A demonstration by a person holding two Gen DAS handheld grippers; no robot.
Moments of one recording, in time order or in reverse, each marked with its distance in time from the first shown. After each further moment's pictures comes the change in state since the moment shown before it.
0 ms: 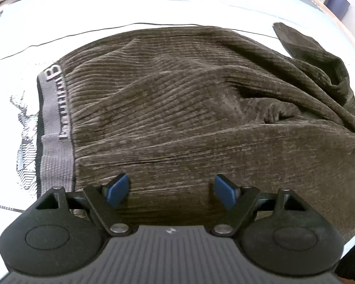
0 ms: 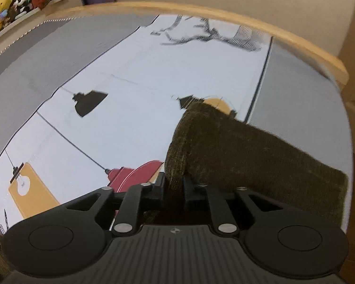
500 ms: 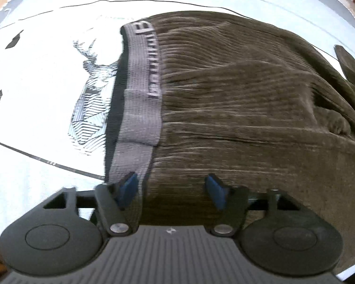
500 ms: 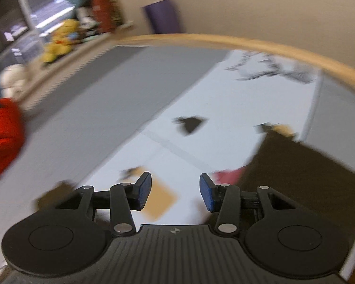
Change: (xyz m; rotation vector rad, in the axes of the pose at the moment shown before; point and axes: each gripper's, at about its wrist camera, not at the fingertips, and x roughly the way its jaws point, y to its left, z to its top) left arm -0.001 0.073 -0.025 -0.229 0.069 0.138; right arm -0.116 0.040 -0.010 -0.048 -0.036 0.473
